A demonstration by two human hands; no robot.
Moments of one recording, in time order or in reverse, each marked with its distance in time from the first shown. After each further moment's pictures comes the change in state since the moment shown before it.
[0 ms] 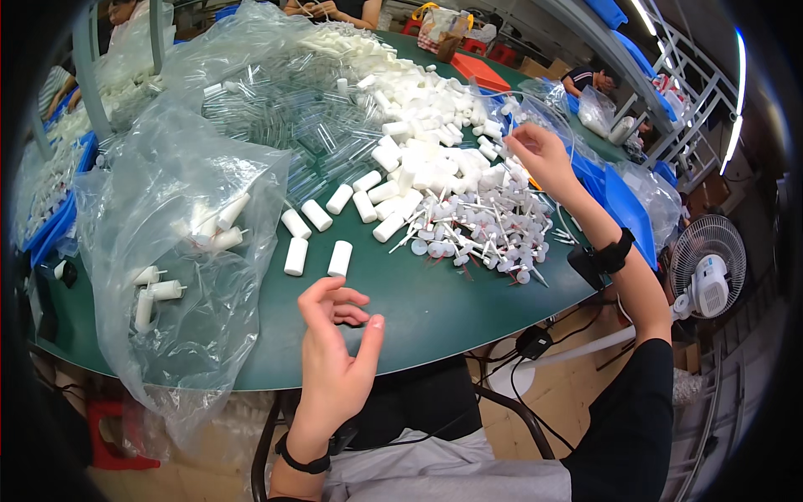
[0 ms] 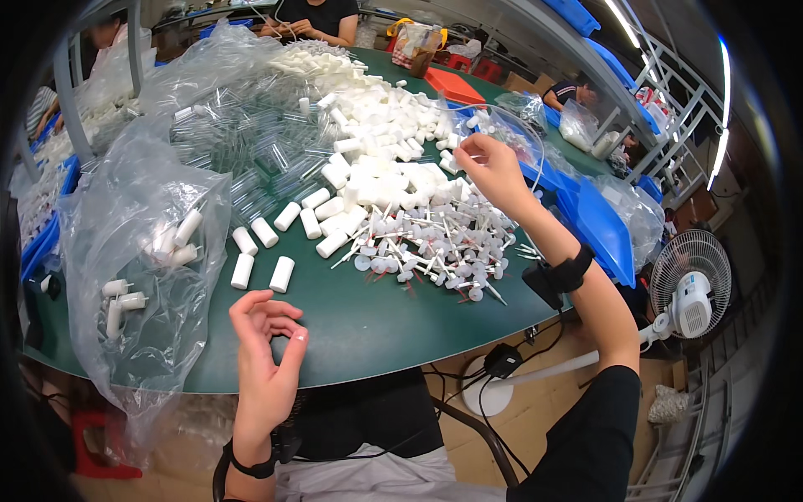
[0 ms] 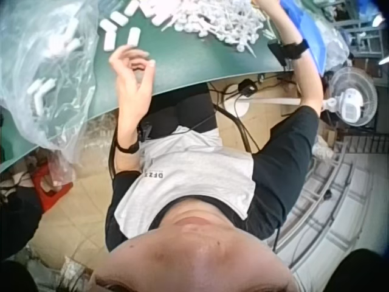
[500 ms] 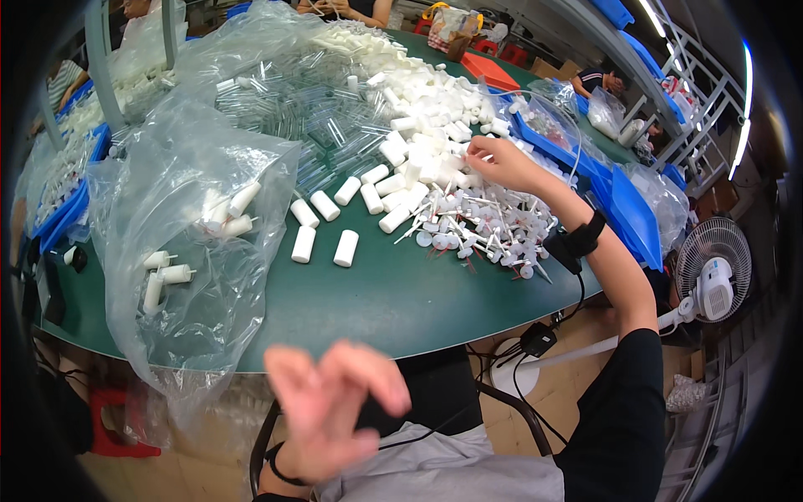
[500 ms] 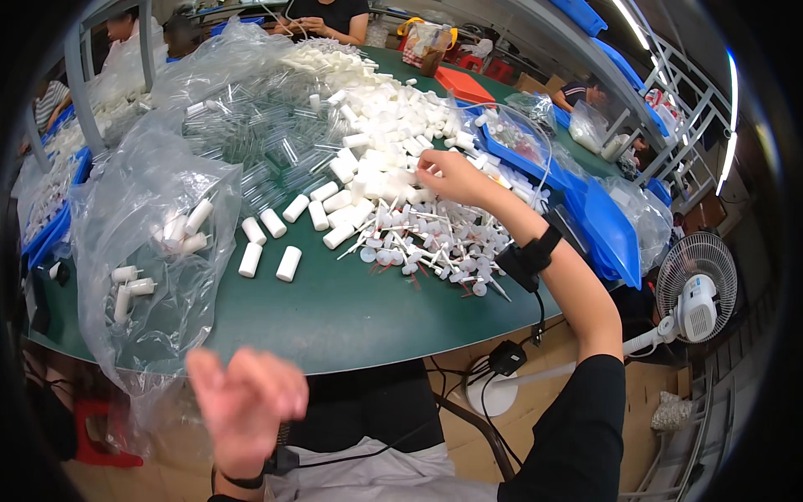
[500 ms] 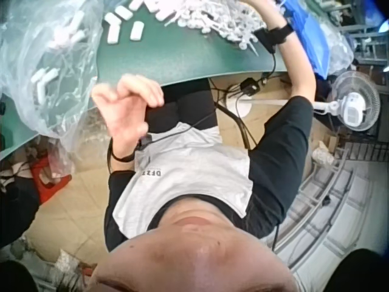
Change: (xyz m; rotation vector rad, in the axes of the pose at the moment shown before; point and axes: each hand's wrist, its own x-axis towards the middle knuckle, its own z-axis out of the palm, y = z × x) left_hand -0.031 0.043 -0.007 -0.796 -0.189 0.228; right_hand 0.013 0.012 0.047 -0.052 -0.443 -0.104
